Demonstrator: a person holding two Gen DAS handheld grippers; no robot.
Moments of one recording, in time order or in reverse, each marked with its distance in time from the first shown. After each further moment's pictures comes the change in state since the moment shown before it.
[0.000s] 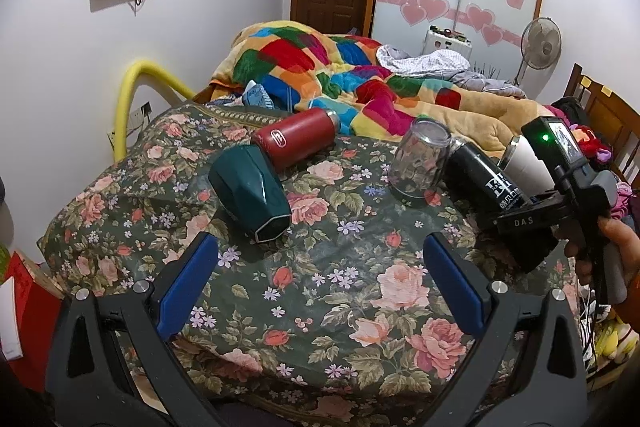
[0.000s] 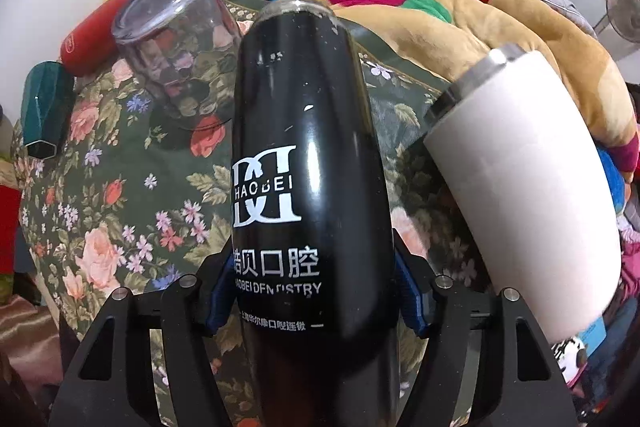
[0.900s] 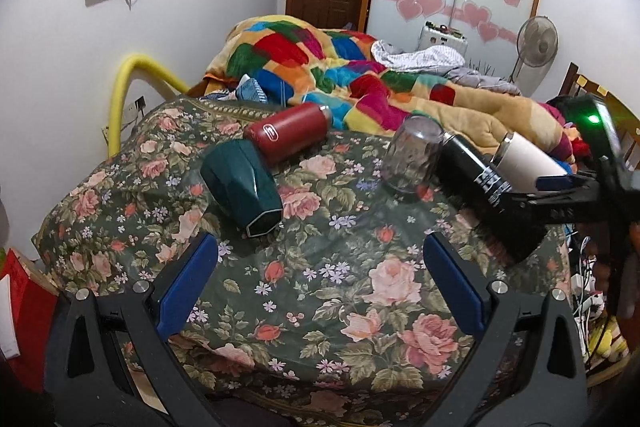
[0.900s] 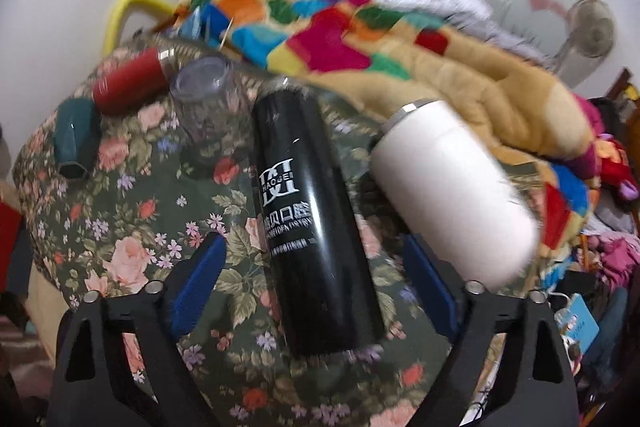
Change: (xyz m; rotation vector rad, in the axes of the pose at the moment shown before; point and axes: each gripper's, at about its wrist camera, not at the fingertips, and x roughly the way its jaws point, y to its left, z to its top) left arm 0.006 0.000 -0.001 -0.008 0.032 -0.022; right arm -0.053 0.006 -0.026 0.018 -0.198 -0.047
